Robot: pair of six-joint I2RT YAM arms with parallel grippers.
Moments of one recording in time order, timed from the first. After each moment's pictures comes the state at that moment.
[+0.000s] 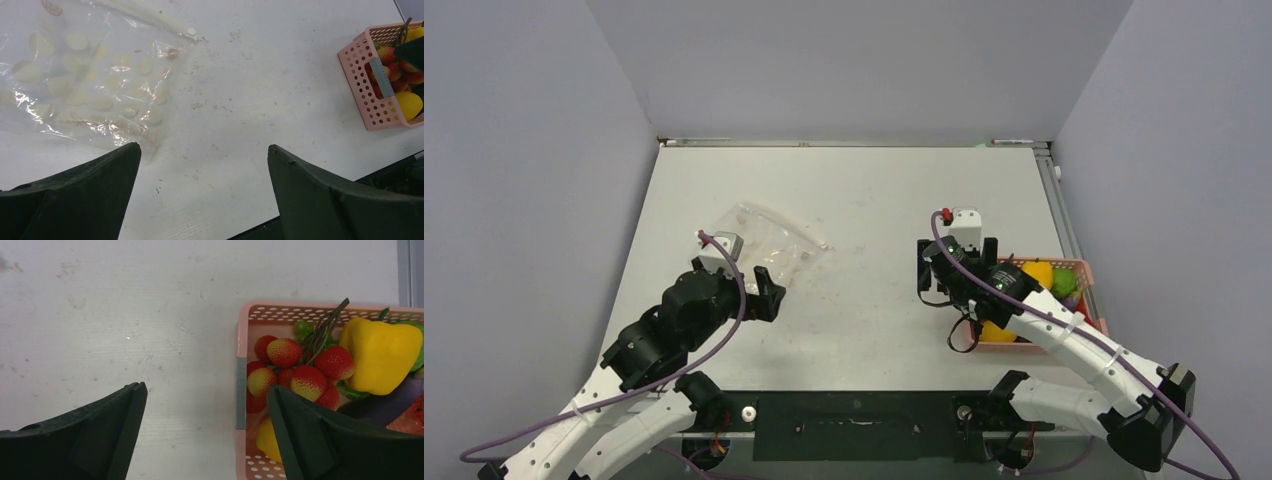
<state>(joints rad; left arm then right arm) -0.75 0.56 0.78 -0.68 -0.27 -0.44 0.81 1.03 0.98 -0.83 0.65 0.53</state>
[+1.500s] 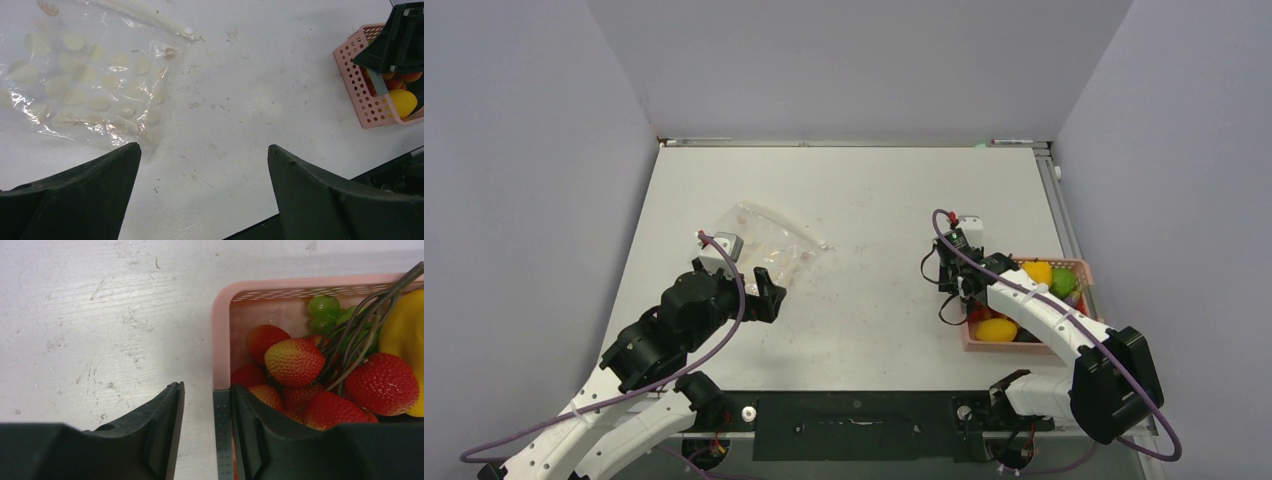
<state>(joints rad) -0.75 0.55 0.78 -0.68 -0.26 -0.44 0.50 1.24 0.78 -0.61 0.42 0.45</state>
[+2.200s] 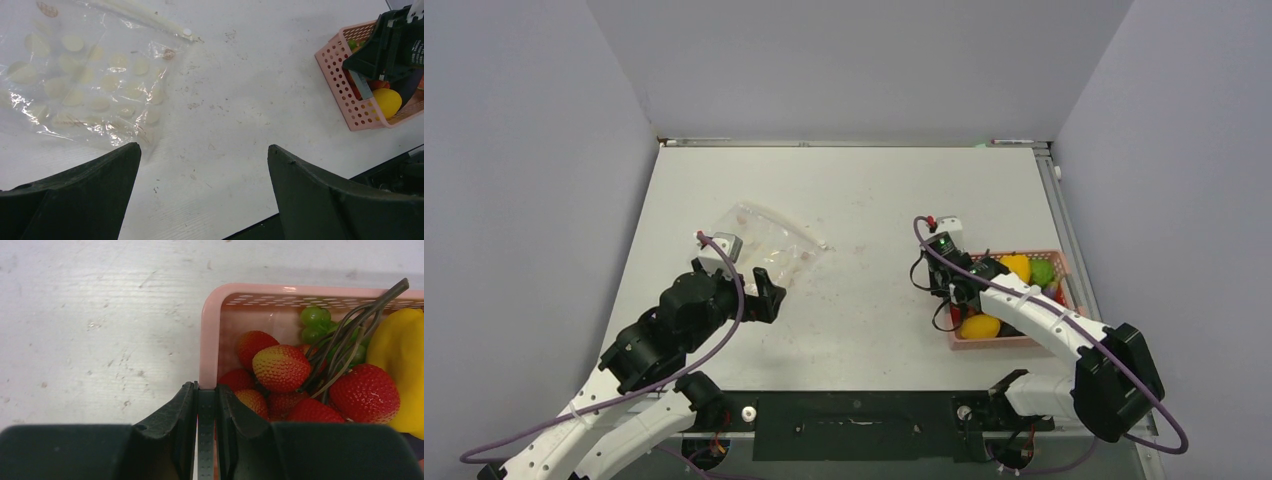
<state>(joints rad) -0.75 0.55 0.78 -0.68 -0.26 -0.44 0.57 1.24 0.78 -0.54 0.39 0.37</state>
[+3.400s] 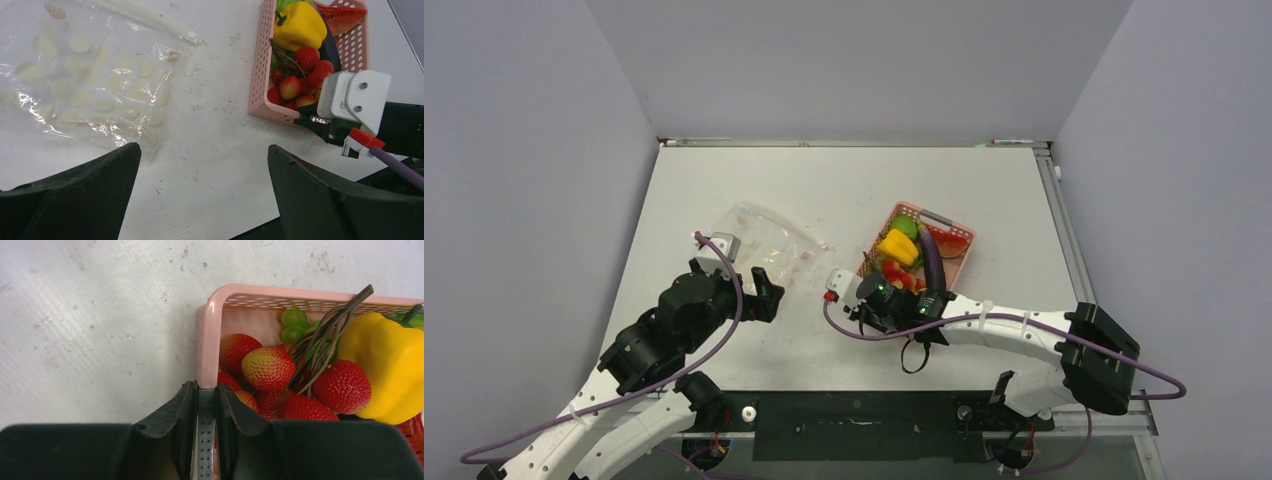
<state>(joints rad) -0.75 0.54 0.78 -0.68 -0.28 -0.44 1.07 1.37 0.81 -0.30 0.21 -0.22</state>
